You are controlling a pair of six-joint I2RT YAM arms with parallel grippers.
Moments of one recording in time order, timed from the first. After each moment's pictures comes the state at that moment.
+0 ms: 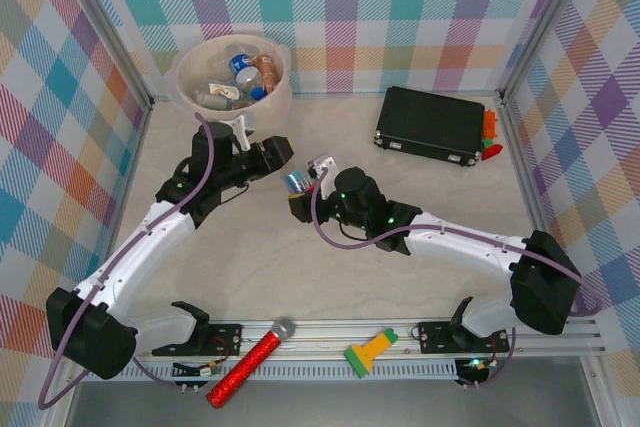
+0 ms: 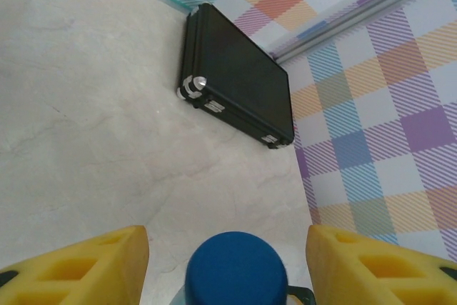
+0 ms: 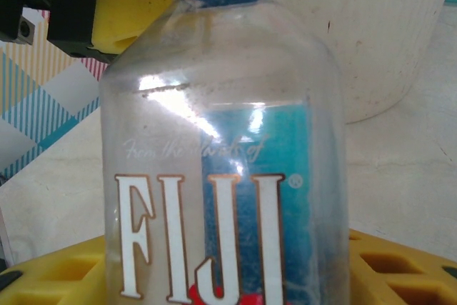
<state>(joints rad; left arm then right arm) -0.42 1.18 1.06 -0.29 0.32 -0.79 0.96 1.40 0.95 0.08 0.00 0.31</state>
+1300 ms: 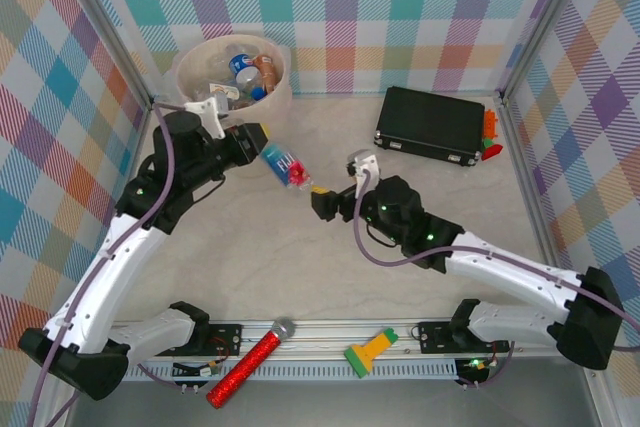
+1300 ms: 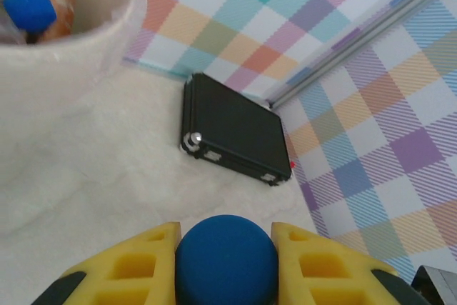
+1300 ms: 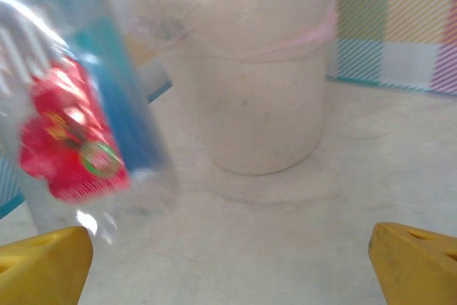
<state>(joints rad) -0.42 1.06 1.31 -0.53 0.16 -0.65 0.94 1.10 0.80 0.09 0.21 0.28</state>
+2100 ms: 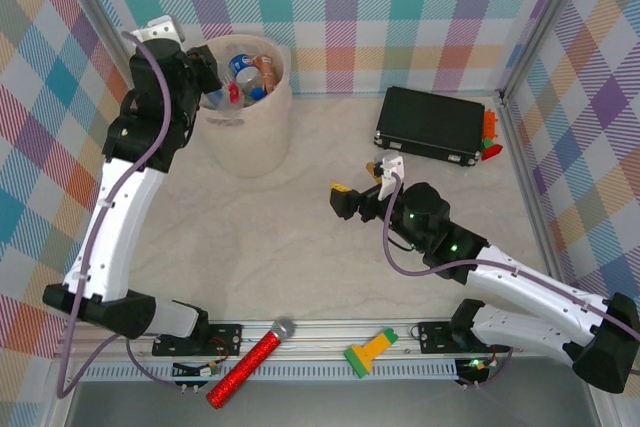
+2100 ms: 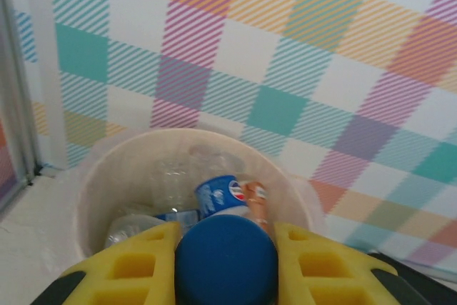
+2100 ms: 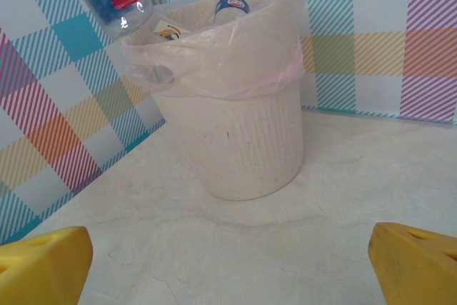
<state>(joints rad) -0.29 1.41 1.85 -0.63 -0.37 -0.36 0.91 0.95 0.73 0.10 0.20 0.29</state>
